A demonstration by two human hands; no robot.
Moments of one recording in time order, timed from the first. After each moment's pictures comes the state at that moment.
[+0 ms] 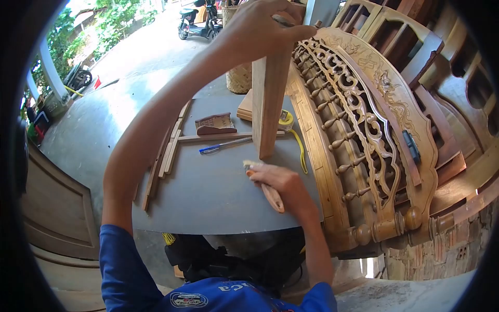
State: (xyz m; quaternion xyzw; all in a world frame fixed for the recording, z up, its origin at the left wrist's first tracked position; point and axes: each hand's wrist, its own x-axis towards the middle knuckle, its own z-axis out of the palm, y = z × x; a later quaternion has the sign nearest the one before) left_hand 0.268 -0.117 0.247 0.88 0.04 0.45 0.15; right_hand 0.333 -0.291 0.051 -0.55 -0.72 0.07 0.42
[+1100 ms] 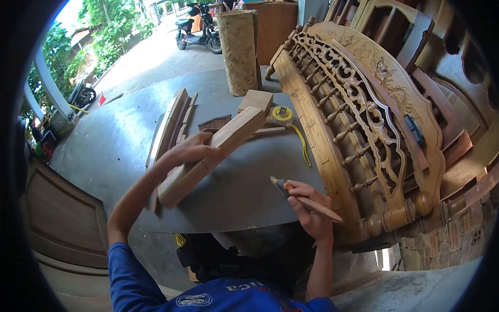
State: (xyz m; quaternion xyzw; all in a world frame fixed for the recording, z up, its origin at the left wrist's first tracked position) left_hand 0.156 -0.087 0.085 0.86 0.32 0.03 0.39; right_hand 0.312 -0.366 0.035 -0.60 -0.50 0.11 0.62
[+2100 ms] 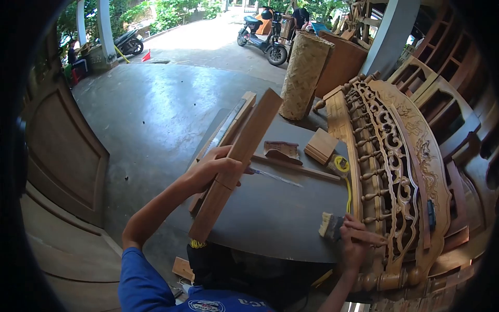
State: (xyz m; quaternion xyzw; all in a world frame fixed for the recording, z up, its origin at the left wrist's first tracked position) left_hand 0.053 -0.092 0.078 0.65 0.28 0.26 0.65; right_hand 0.330 -0.338 0.042 -0.66 -0.43 0.12 0.60
